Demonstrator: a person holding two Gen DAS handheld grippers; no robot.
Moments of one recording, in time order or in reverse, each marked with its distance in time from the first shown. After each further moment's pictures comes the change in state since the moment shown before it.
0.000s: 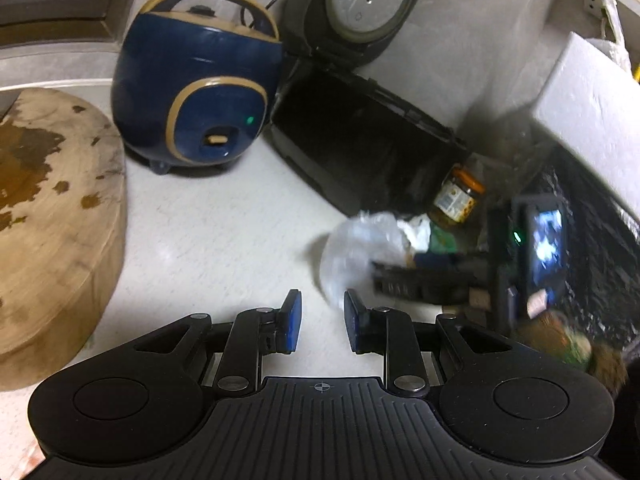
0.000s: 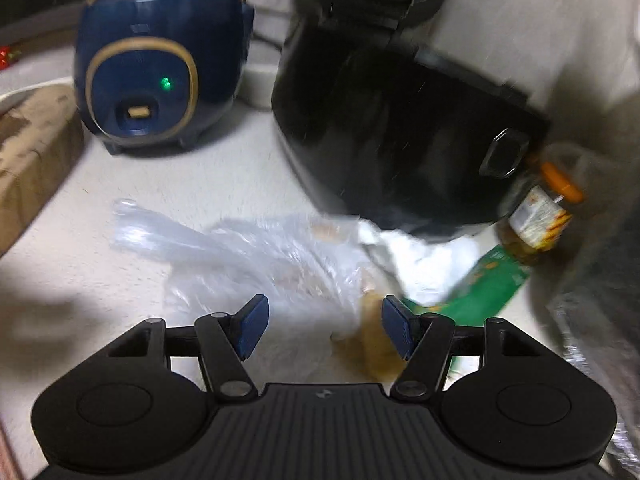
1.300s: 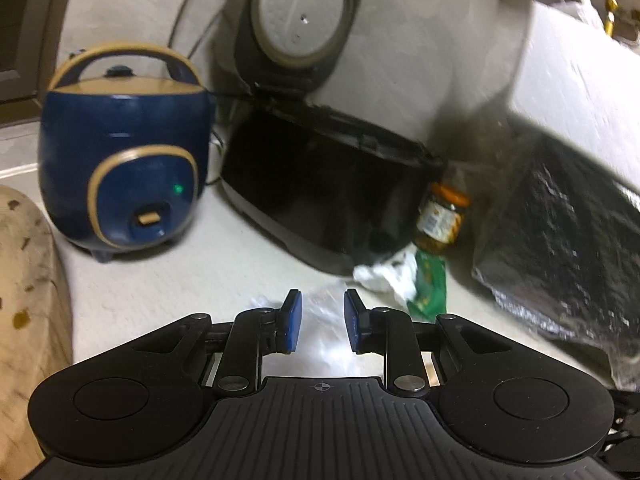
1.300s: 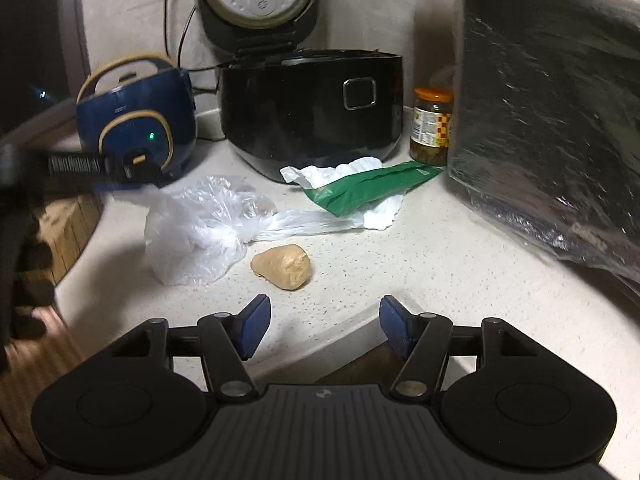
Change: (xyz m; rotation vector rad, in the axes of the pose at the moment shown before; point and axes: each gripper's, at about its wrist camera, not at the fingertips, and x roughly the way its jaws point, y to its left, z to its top) left arm 0.050 -0.042 0.036 0.177 -0.110 -0.013; right arm -0.132 -0.041 -0.110 0.338 -0.084 0.020
